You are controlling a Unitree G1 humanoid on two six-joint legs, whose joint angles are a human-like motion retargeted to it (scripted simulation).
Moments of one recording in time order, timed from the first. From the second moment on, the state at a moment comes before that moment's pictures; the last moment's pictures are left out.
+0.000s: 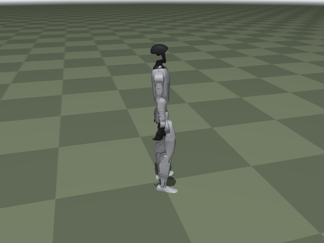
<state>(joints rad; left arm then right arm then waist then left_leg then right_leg) 0.05 0.14 0.26 1.59 0.22 0.18 -0.26 0.02 -0.12 0.10 1.51 -0.43 0.16 0.25 -0.26 0.06 -0.10 -0.04 0.02 0.28 -0.01 -0.20 0.05 -0.05 -0.08 -0.41 0.09 -0.08 0.05</state>
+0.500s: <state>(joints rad) 0.05 0.14 0.25 1.60 0.21 0.15 -0.24 0.02 -0.12 0.10 1.51 -0.42 0.15 0.24 -0.28 0.06 -0.10 -0.03 0.02 0.30 -0.01 -0.21 0.05 -0.06 -0.07 -0.38 0.09 -0.08 0.05</state>
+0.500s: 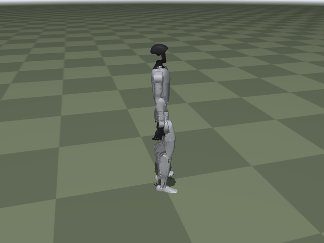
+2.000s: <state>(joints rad) 0.09 0.16 0.50 1.68 -0.05 0.05 -0.05 -0.04 -0.18 0.08 1.45 -0.52 0.19 0.16 0.03 0.02 -0.03 -0.18 -0.01 0.64 -0.02 -0.06 -0.05 0.24 -0.12 -1.23 0.12 -0.26 0.19</state>
